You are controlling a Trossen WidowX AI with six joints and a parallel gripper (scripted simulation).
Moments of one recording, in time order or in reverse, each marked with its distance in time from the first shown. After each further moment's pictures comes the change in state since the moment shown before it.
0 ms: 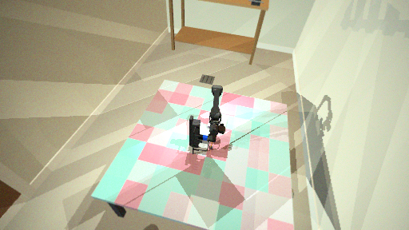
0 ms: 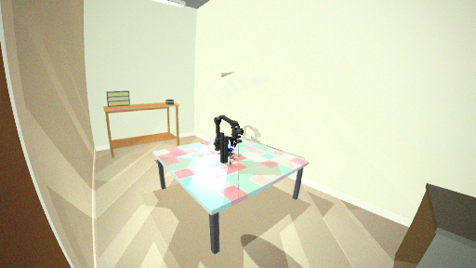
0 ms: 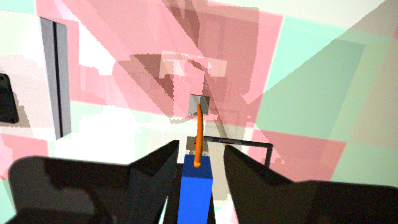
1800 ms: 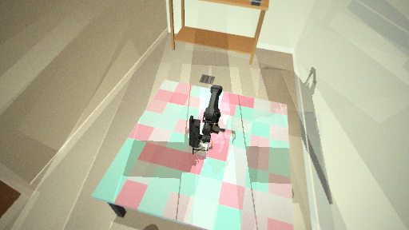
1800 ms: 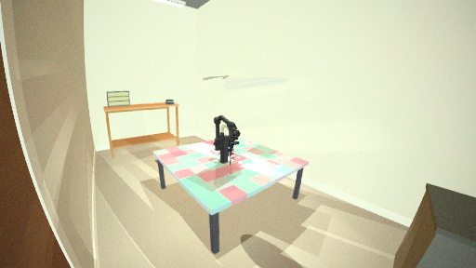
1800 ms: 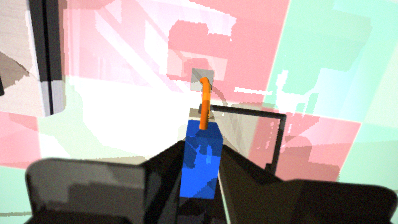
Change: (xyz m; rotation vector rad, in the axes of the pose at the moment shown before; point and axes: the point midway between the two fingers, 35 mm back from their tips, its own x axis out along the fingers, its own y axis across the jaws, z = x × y) arm 0.011 0.000 -0.039 0.000 0.002 0.000
